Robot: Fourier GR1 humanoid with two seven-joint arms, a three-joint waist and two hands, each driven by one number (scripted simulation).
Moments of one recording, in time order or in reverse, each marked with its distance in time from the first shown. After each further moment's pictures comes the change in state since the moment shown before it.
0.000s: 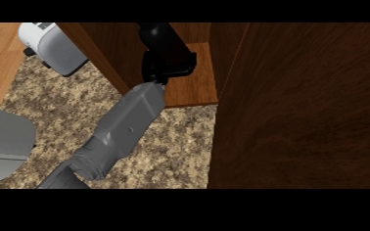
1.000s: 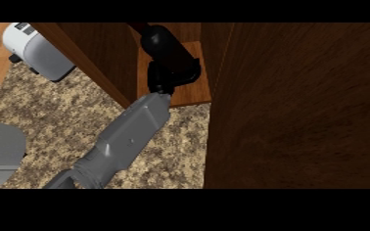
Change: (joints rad) left arm 0.088 0.001 -0.161 -0.145 0.189 0.095 -0.052; right arm -0.023 0.014 0.034 0.037 0.007 0.006 -0.021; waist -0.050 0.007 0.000
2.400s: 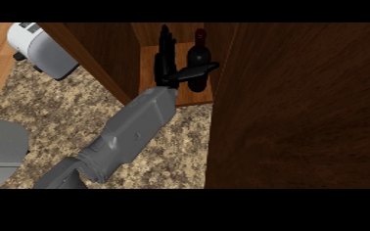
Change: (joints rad) left arm -0.102 -0.001 -0.196 0.045 0.100 0.135 -0.087; right arm 0.014 -0.007 -0.009 -0.007 -0.008 0.007 -0.011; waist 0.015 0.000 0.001
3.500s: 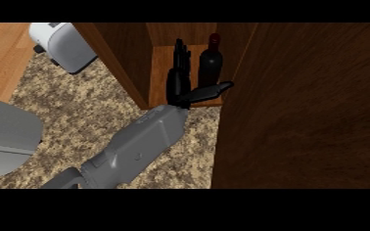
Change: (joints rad) left arm 0.108 0.004 -0.139 -0.222 0.067 0.000 -0.116; right arm 0.026 0.012 0.035 -0.010 0.049 -0.038 0.018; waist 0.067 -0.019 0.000
